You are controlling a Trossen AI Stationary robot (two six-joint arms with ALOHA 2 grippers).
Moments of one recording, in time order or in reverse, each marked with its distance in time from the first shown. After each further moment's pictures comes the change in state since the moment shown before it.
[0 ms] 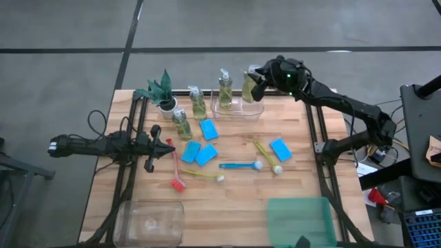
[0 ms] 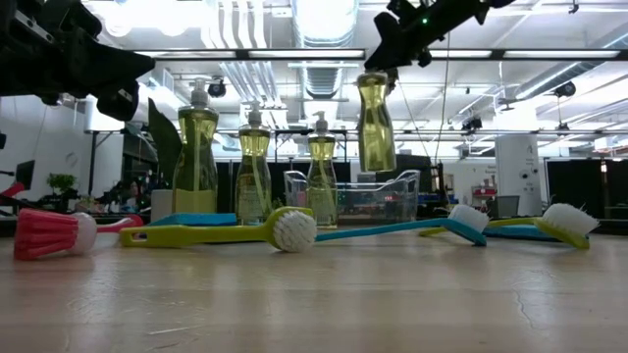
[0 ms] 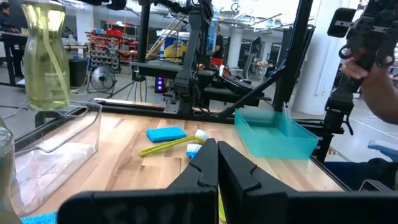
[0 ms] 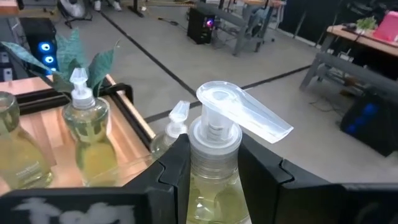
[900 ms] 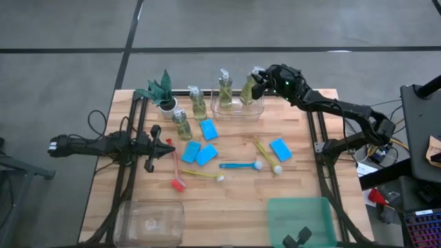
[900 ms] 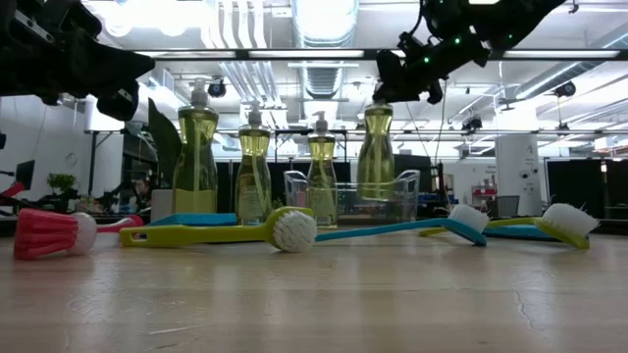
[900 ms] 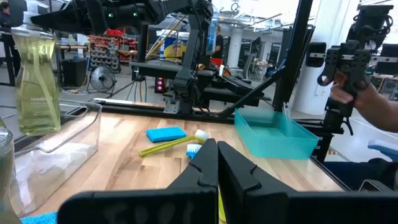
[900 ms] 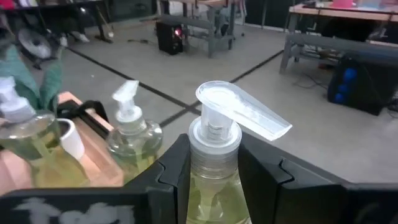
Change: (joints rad) left arm 0.000 0.000 0.000 0.000 0.000 0.000; right arm -0.086 0.023 -0.260 0.347 0.053 0.194
